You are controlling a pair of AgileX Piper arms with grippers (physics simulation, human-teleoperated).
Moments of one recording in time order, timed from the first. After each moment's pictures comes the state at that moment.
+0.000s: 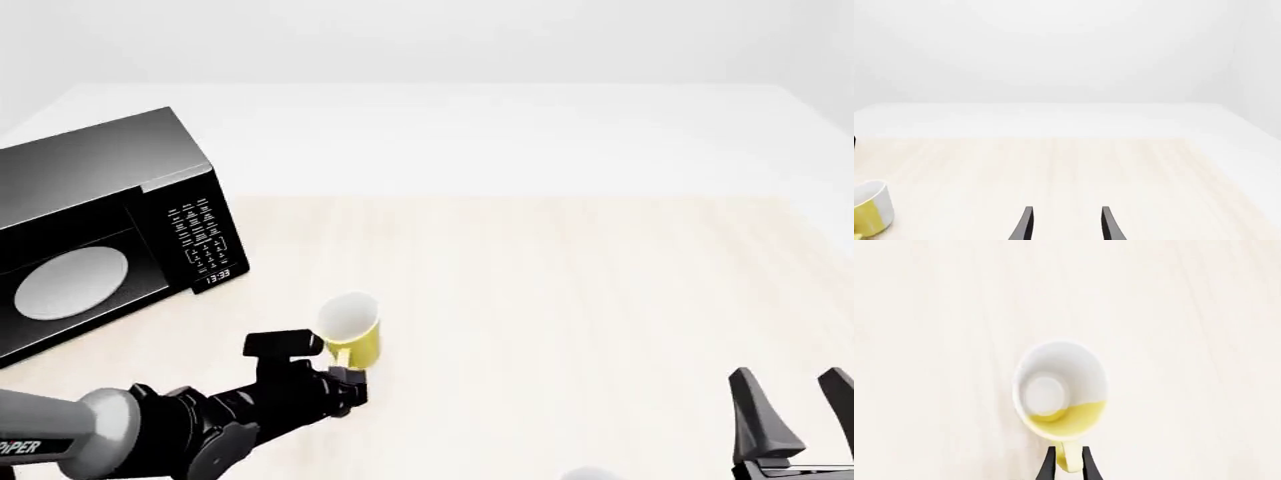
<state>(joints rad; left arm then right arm) -0.60 1.62 -0.43 -0.40 -0.56 0.00 0.01 0.00 0.00 0.00</state>
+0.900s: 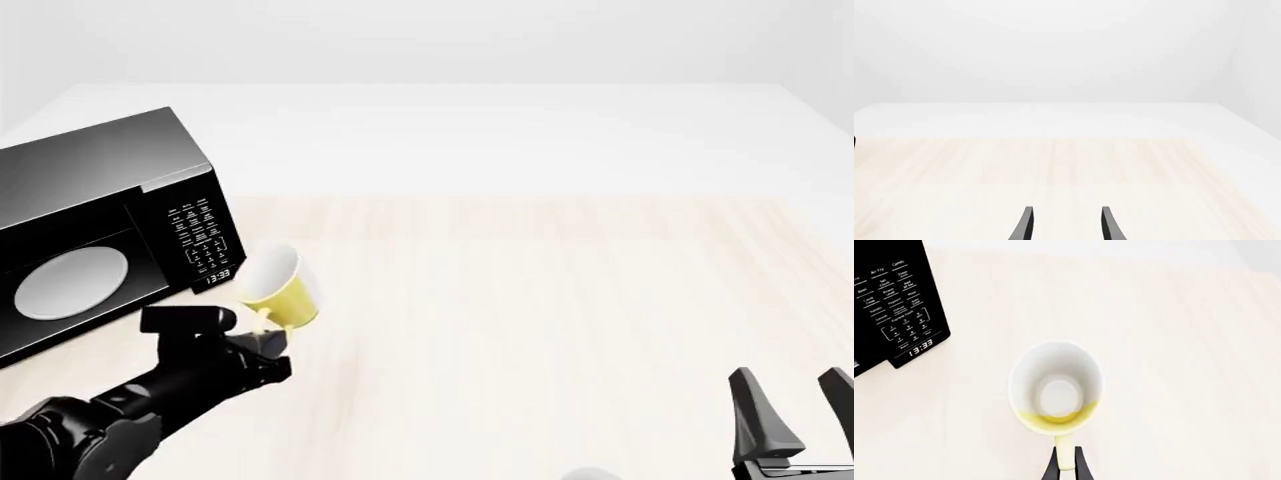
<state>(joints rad) -0.39 1.23 -0.34 -0.26 -0.31 0.00 0.01 0.00 0.00 0.00</state>
